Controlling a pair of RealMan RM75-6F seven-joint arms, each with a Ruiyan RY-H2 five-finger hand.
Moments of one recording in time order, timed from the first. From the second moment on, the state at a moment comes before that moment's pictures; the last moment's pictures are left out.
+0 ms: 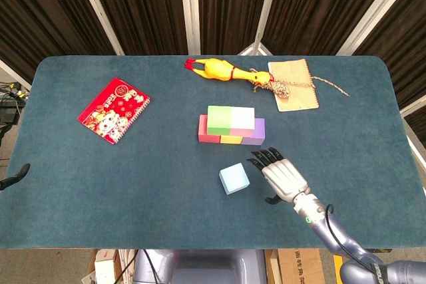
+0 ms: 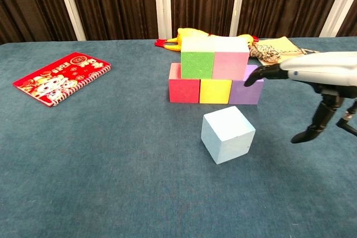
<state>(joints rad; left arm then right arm) -0.17 -1.18 -0.14 -1.51 1.36 1.60 0.00 0.70 -1.20 0.07 -1.96 -1.04 0.93 -0.49</state>
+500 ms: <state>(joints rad) -0.17 -1.21 -0.18 -1.48 1.32 1.59 -0.01 0.88 -1.43 0.12 -1.87 -0.79 0.93 -0.67</state>
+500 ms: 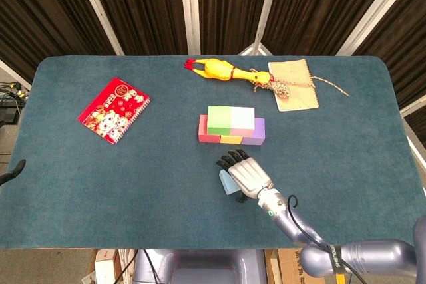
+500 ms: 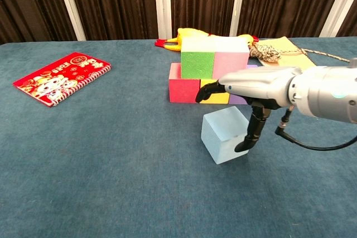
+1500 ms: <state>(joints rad) -0.16 -1.21 -0.21 -1.49 1.31 1.56 -0.02 0.93 -1.45 0.09 -1.82 -0.75 0.96 -0.65</state>
